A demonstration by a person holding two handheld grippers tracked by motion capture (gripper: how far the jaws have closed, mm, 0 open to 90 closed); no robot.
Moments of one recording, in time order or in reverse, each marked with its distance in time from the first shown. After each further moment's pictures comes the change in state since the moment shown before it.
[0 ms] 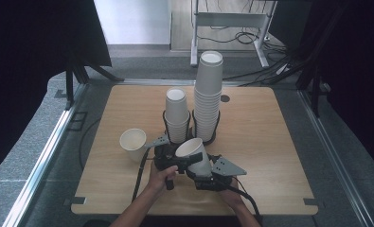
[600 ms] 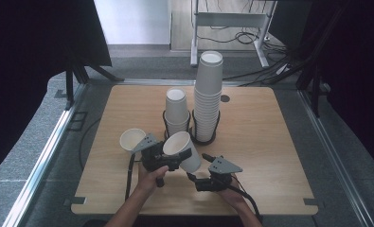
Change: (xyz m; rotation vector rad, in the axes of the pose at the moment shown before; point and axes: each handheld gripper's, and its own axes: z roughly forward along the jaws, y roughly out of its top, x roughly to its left) left arm -0.008 0.011 -0.034 -0.088 0.159 0.131; right arm -0.005 -0.008 0.004 0.147 -0.027 -0.002
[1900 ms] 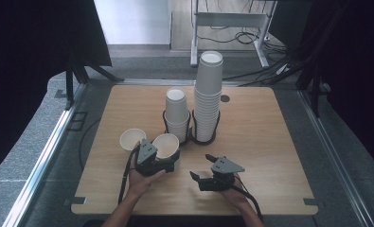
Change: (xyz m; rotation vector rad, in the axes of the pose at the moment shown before) left arm 0.008 -0.021 -0.010 0.106 0.382 0.259; right arm -0.006 -0.006 -0.004 0.032 -0.019 0.010
